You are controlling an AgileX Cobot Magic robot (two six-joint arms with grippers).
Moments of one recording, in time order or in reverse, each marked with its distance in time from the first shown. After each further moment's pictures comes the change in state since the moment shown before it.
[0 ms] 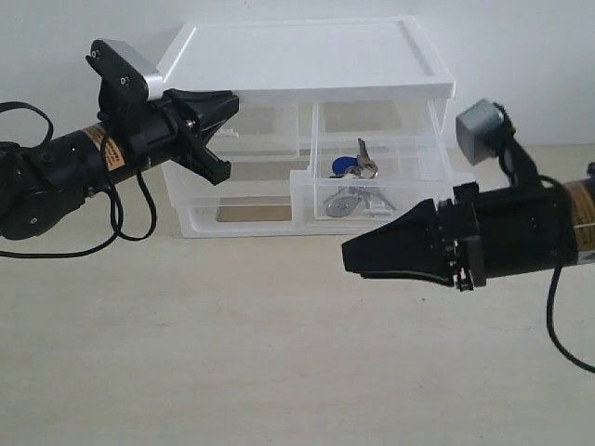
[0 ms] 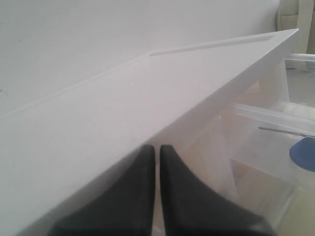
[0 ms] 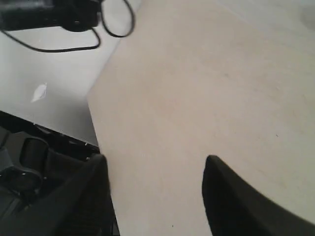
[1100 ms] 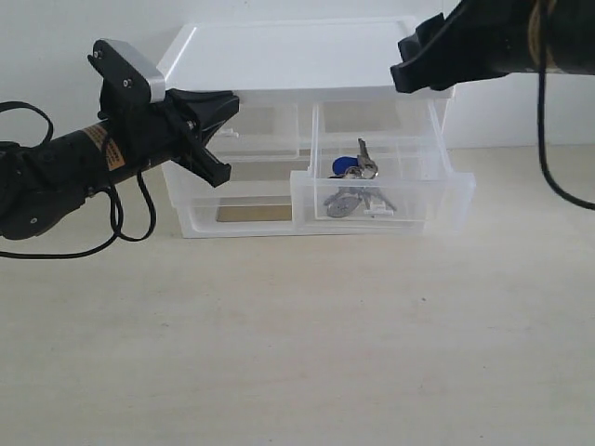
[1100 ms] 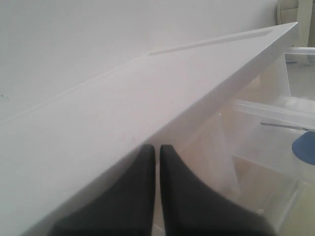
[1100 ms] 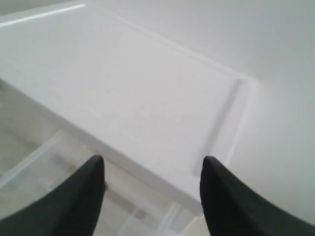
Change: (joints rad) left arm 0.000 0.002 0.000 0.000 0.004 0.035; right arm 0.265 -0.195 -0.314 -0.117 1.224 -0.223
